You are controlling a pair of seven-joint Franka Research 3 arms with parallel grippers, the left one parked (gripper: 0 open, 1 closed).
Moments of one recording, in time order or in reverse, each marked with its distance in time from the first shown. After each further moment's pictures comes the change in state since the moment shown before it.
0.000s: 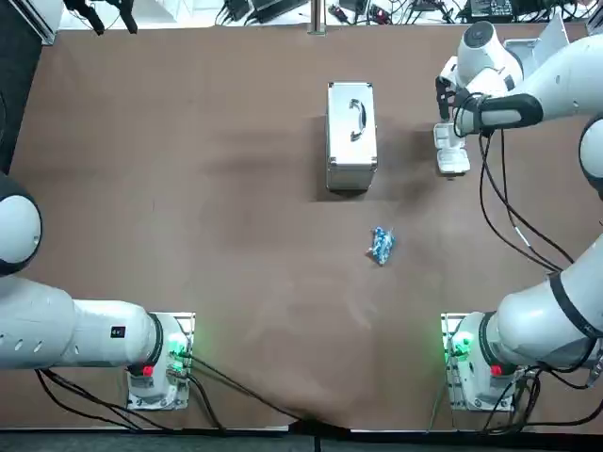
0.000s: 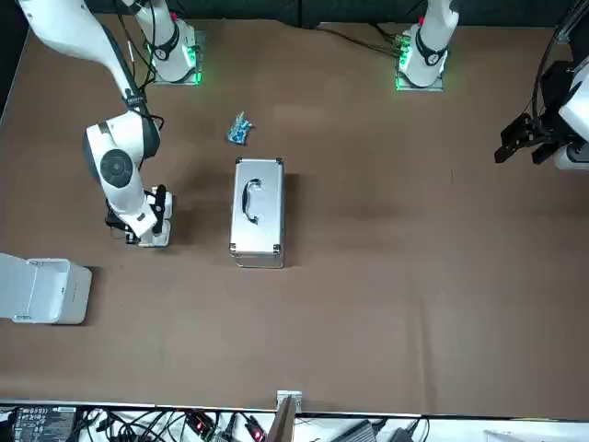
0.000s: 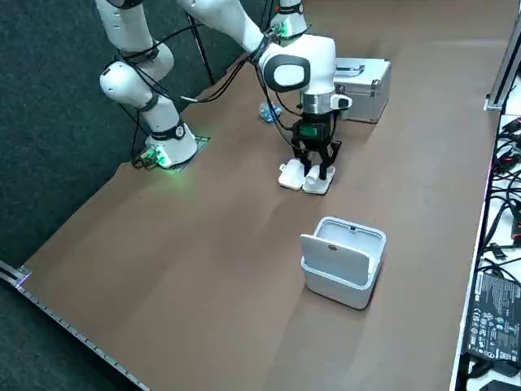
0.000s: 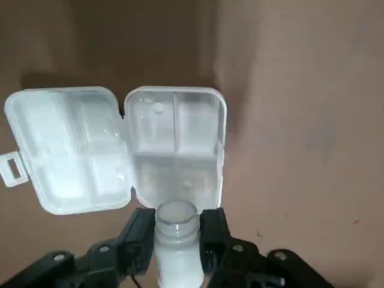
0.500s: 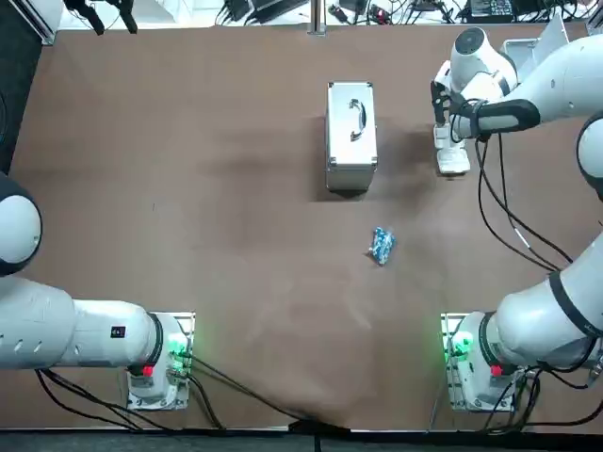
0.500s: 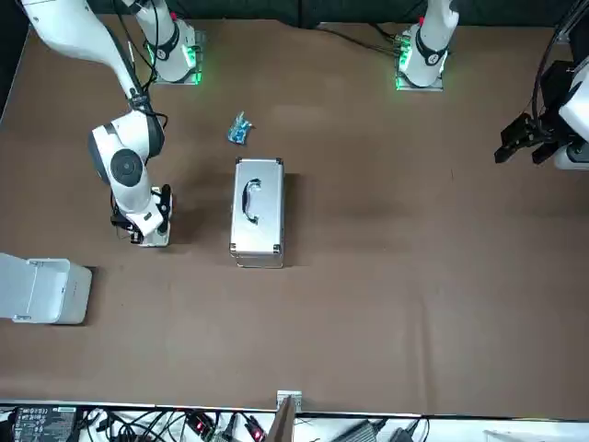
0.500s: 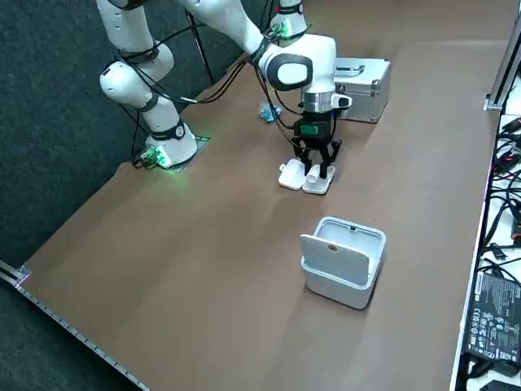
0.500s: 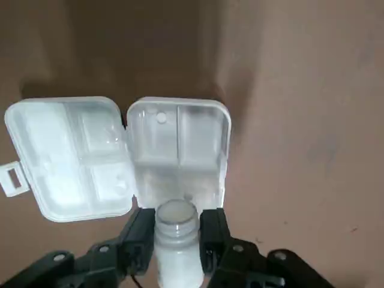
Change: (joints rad) arm 0.001 0.012 0.027 -0.001 -0.063 -0.014 0.054
